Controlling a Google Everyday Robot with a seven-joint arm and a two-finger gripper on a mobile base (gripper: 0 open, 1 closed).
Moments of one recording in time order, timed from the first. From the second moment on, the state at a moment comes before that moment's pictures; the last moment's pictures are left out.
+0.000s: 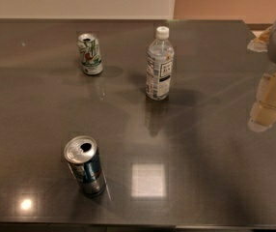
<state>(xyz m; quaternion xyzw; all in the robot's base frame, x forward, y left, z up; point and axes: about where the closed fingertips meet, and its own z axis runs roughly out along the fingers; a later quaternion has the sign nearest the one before) 0.438 -0.217 0.976 -0.60 0.78 -0.03 0.16</state>
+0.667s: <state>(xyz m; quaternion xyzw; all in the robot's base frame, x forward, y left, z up) 0.434 -0.214 0.976 -0.61 0.77 -0.02 0.16</state>
